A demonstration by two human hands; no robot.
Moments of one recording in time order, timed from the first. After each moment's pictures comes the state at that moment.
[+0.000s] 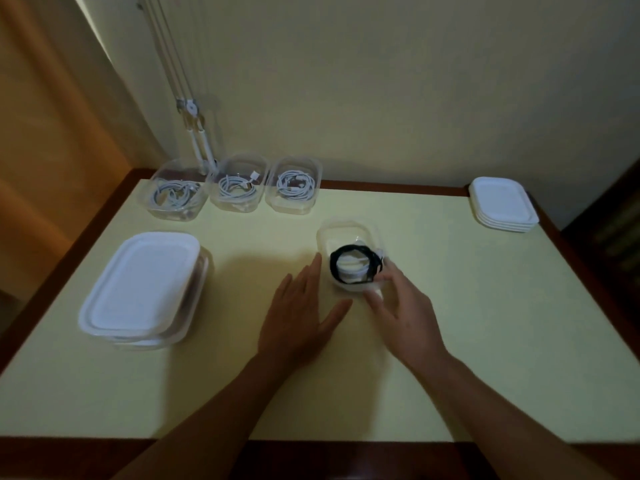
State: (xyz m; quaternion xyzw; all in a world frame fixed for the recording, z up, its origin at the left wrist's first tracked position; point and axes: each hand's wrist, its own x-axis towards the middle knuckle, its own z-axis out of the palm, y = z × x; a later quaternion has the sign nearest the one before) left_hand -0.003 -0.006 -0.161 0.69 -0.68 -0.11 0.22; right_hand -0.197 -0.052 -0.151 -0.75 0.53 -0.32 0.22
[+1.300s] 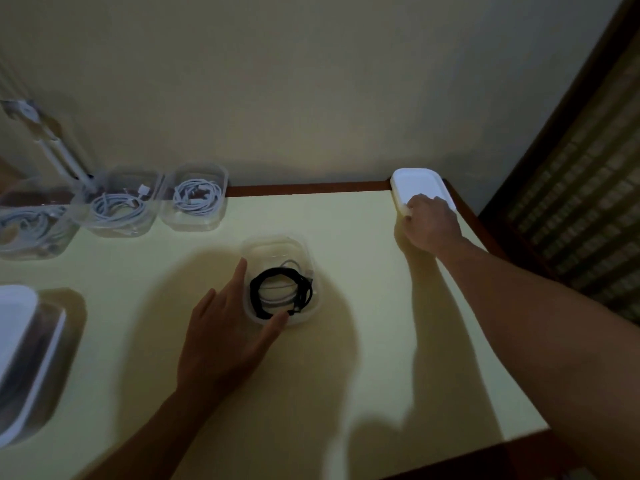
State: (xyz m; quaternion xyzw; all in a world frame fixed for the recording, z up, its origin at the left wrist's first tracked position) left_hand -0.028 -0.043 -0.154 0.69 -0.66 -0.12 0.28; right_hand -0.347 -0.255 -0.112 -0.70 0.71 -0.08 -0.02
